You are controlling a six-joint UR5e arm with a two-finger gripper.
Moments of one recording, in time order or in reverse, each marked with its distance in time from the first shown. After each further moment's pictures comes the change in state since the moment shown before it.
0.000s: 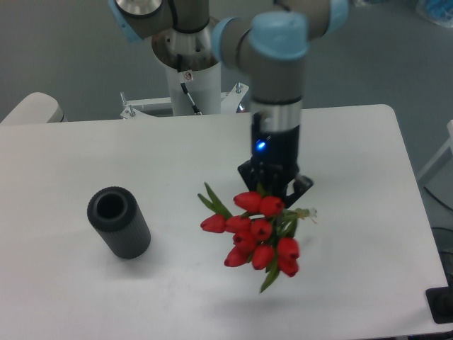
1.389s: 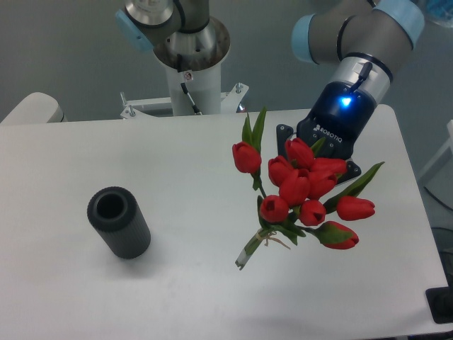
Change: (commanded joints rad) arm 0.366 -0.037 0.169 0.006 -1.285 -0.262
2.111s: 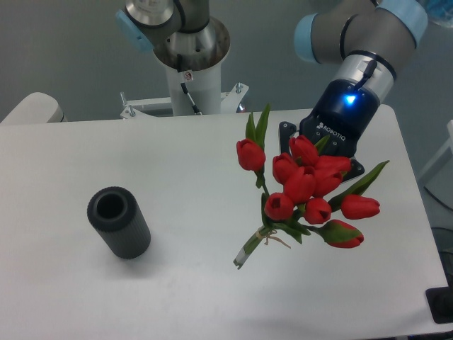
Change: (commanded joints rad) arm 0.002 -0.011 0.006 0.002 -0.041 -0.034
